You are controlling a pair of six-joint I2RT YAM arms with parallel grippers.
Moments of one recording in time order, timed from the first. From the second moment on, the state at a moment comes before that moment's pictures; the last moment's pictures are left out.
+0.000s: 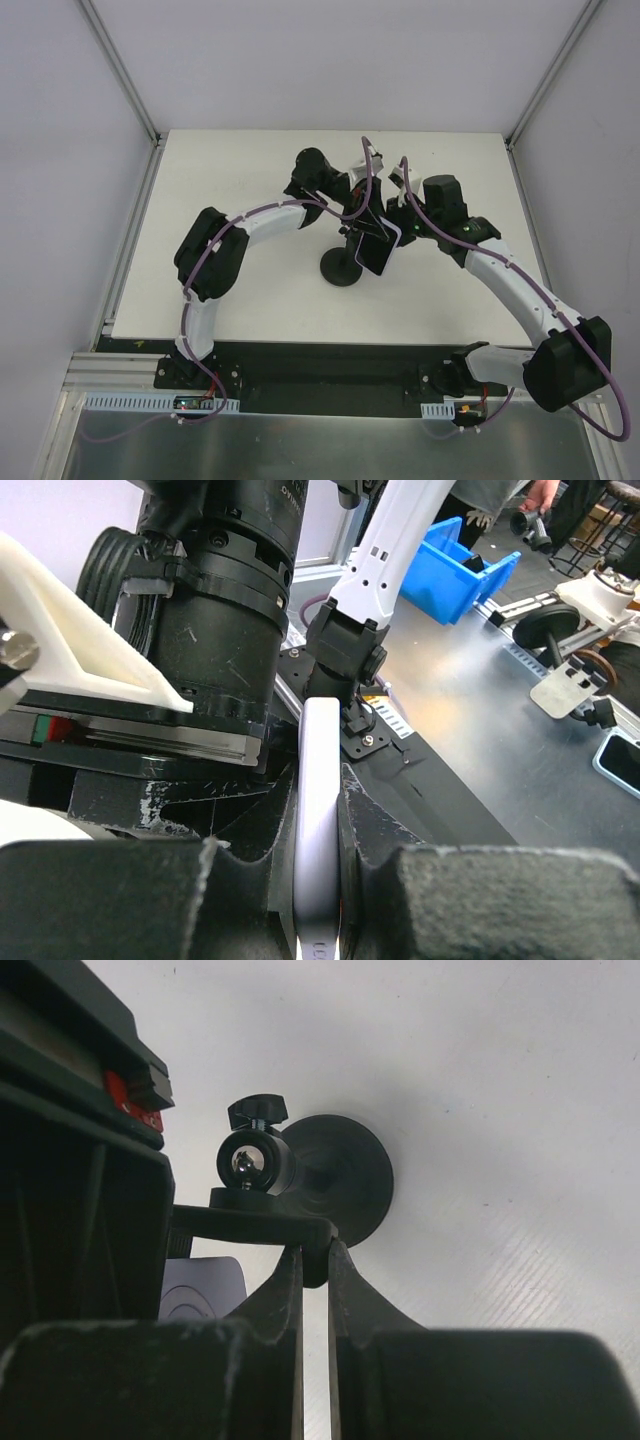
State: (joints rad) left arm -0.68 2.02 1.48 0.94 1.49 -0.68; right arm 0.44 1.23 1.00 -0.44 -0.43 0.11
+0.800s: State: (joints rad) left arm -0.61 1.89 1.27 0.79 1.31 -0.44; right arm 0.45 1.22 0.95 -0.33 -0.41 0.19
